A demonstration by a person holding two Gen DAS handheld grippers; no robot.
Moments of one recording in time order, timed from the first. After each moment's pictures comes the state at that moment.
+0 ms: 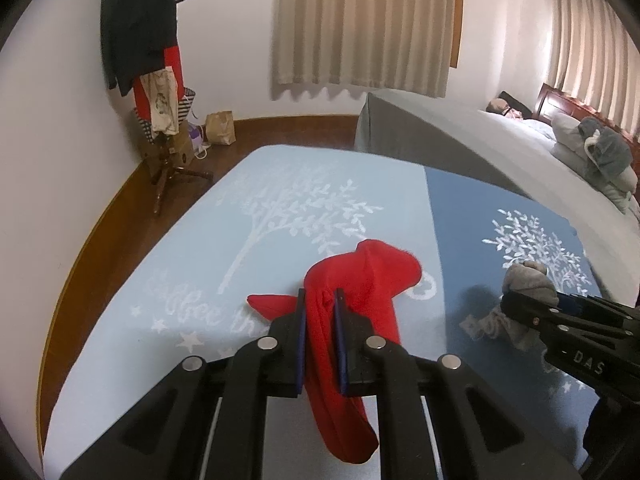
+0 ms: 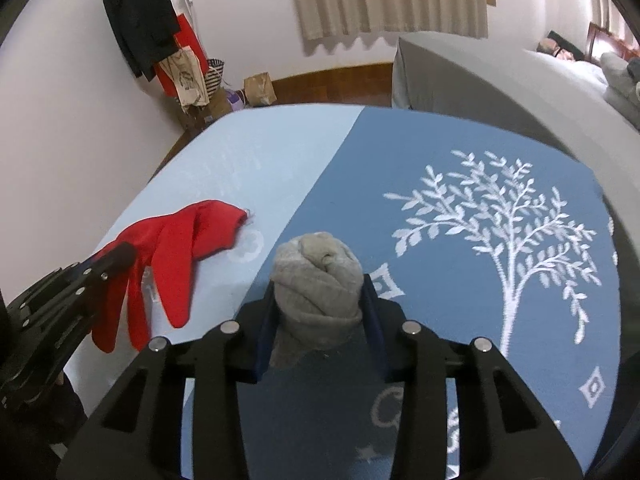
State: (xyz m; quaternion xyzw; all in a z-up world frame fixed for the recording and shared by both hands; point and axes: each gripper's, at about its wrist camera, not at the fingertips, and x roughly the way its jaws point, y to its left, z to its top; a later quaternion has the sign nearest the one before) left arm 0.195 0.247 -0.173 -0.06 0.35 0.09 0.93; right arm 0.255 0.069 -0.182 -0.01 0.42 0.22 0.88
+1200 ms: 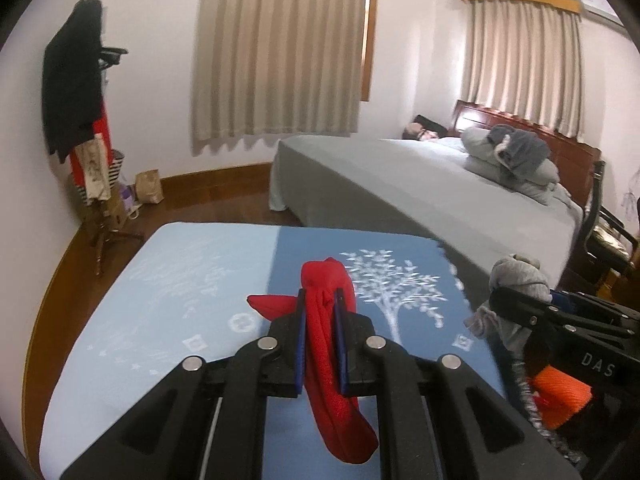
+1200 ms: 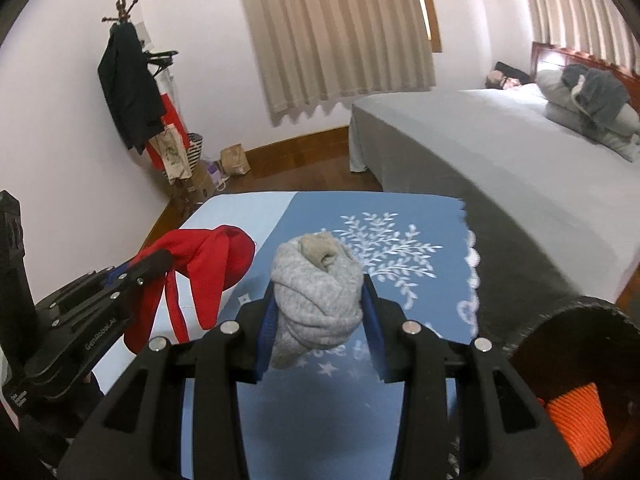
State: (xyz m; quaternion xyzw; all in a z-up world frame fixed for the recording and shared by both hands) left arm 0.137 0.113 -0.082 -0.02 0.27 -0.05 0.96; right arm 0.145 -0.067 -0.074 0.04 0.33 0.16 0.93
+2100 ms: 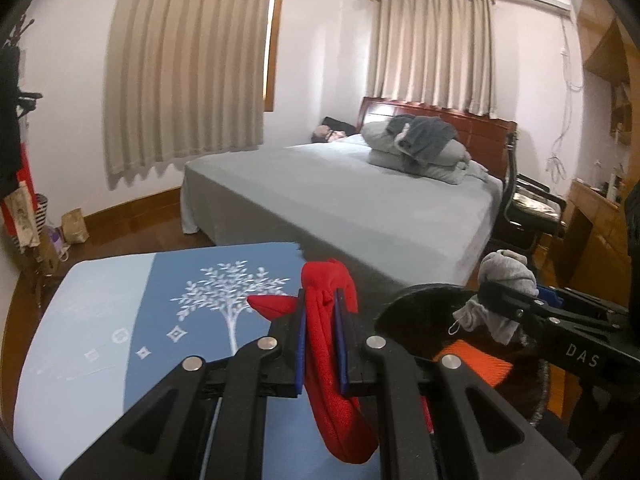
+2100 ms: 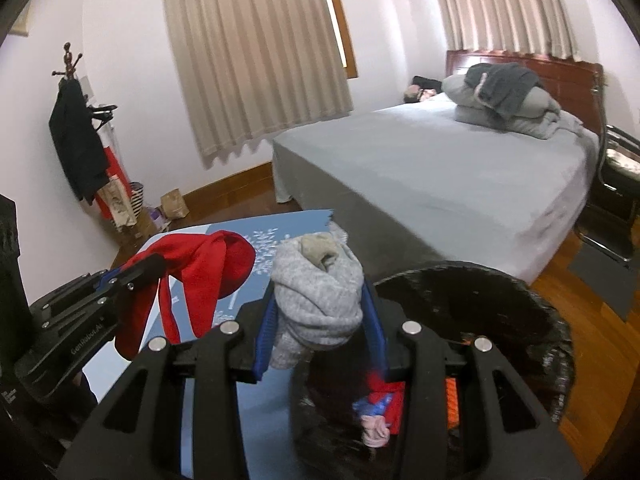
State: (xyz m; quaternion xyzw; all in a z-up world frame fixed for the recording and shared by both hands) left arm 0.081 -0.025 -0.050 0.02 0.24 -0.20 0.95; right arm 0.035 -0.215 -0.050 0.08 0.28 0.04 0.96
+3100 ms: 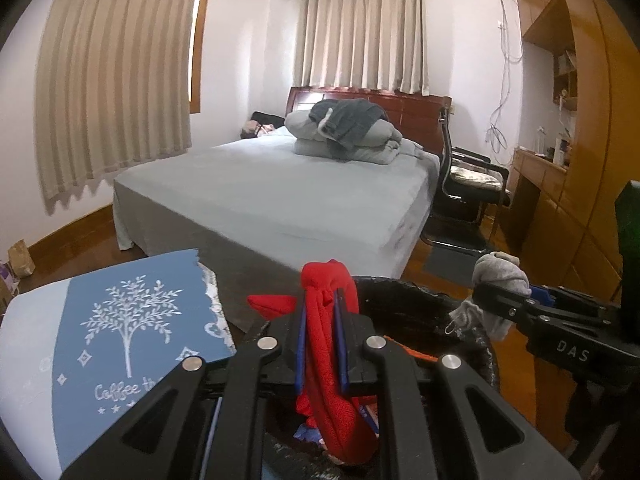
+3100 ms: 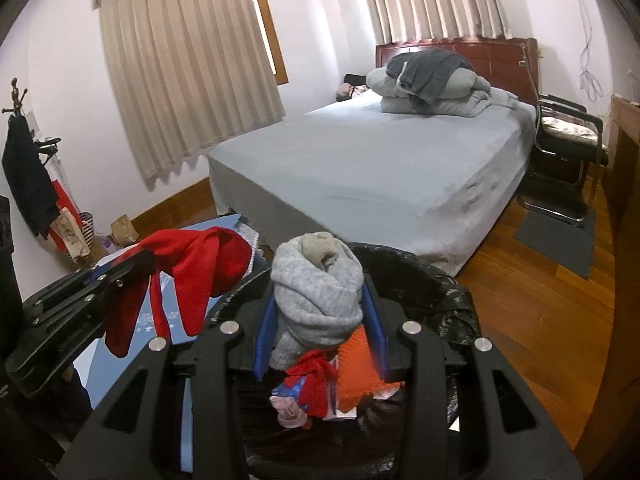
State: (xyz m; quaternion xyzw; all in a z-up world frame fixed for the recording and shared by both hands) left arm 0.075 -0.140 -0.066 0.05 0.25 -0.31 0.92; right arm -0.012 -0.322 -0.073 0.12 0.28 -0.07 0.95
